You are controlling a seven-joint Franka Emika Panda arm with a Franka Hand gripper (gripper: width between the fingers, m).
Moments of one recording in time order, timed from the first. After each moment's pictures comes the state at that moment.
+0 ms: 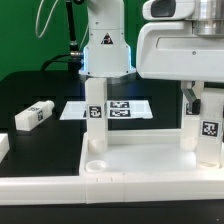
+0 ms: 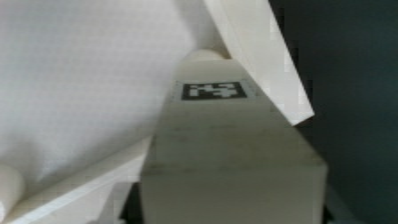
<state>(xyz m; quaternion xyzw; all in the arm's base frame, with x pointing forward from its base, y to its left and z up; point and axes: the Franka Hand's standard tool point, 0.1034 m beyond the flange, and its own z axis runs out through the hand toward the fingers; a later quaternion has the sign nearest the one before) 0.649 0.106 0.108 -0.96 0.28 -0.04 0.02</state>
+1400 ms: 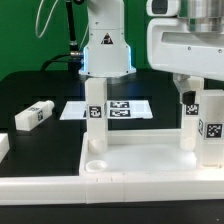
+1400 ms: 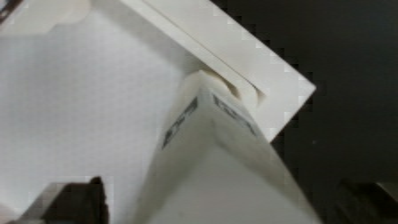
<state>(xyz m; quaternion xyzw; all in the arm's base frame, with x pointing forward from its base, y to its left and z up) 0.642 0.111 0.110 -0.91 0.41 0.00 0.04</state>
